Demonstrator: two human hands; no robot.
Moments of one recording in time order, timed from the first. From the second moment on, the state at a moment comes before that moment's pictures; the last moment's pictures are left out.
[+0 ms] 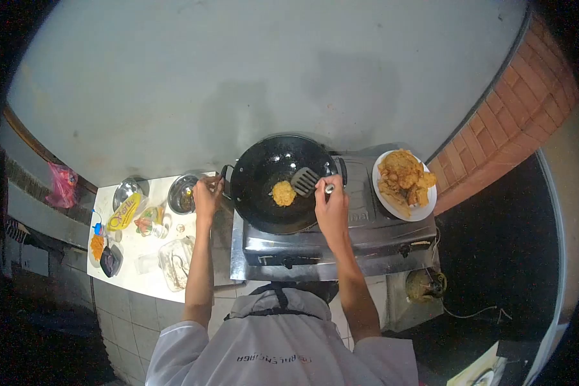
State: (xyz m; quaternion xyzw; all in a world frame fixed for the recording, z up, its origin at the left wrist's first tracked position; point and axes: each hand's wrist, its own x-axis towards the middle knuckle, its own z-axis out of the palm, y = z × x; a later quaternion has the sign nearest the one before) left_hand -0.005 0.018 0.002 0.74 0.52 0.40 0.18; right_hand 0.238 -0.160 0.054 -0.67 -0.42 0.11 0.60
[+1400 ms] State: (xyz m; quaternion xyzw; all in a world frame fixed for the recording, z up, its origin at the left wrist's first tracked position) left_hand -0.002 0.019 0.003 0.73 0.51 0.41 0.18; right_hand 0.235 -0.095 0.059 -0.64 -0.51 0.07 0.58
